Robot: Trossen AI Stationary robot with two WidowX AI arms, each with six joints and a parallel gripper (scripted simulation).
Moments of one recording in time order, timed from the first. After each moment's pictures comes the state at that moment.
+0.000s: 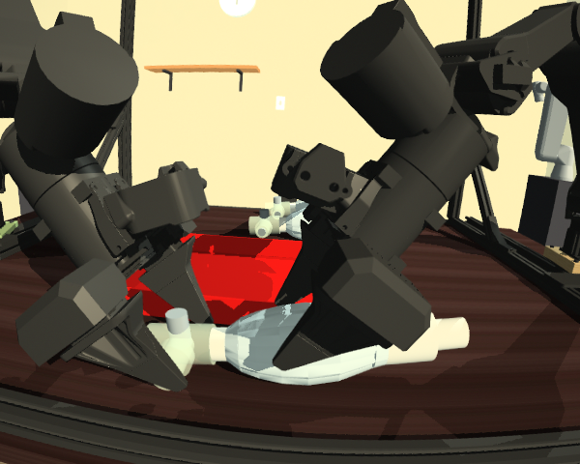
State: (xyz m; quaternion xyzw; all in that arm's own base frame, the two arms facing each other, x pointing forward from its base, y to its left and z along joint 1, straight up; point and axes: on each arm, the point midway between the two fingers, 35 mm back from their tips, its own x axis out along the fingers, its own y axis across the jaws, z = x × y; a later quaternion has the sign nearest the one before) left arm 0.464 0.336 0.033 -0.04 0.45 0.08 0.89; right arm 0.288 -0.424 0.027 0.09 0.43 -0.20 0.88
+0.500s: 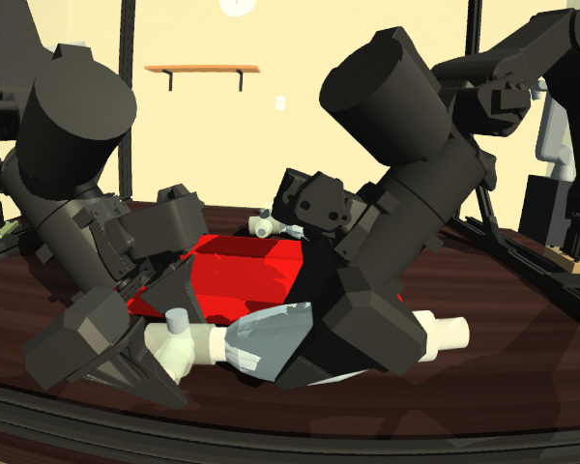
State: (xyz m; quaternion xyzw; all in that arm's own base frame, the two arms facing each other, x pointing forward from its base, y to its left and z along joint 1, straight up) left arm 0.462 0.335 0.016 -0.04 0.46 0.08 0.89; right arm 0.287 -0.423 0.010 0.09 0.43 -0.20 0.88
